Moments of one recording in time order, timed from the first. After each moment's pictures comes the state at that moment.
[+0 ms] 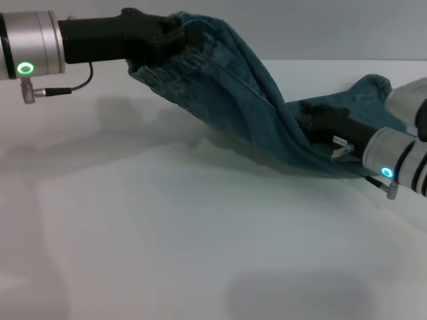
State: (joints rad) left arm -0.71 -2.04 0.78 0.85 1.85 1.49 -1.70; right arm 0.72 2.08 -0.80 -0.08 -1.36 -0.89 0.94
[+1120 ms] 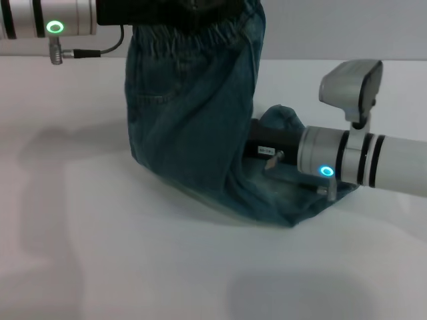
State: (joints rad) left arm -0.81 -2.05 0.81 0.90 1.85 1.49 -1.72; right arm 0.92 2.09 -0.92 0.05 -1.47 -1.07 1.17
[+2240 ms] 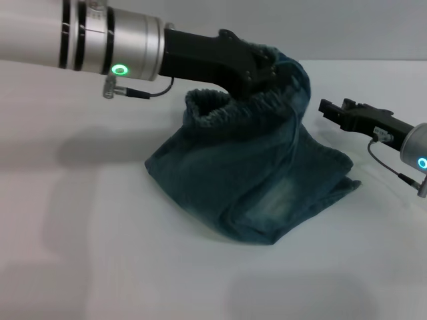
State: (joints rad) left arm -0.84 -2.07 1.09 0.84 1.85 1.39 -1.73; right arm 0.62 2.07 -0.90 -0.24 -1.30 -0.78 1.25
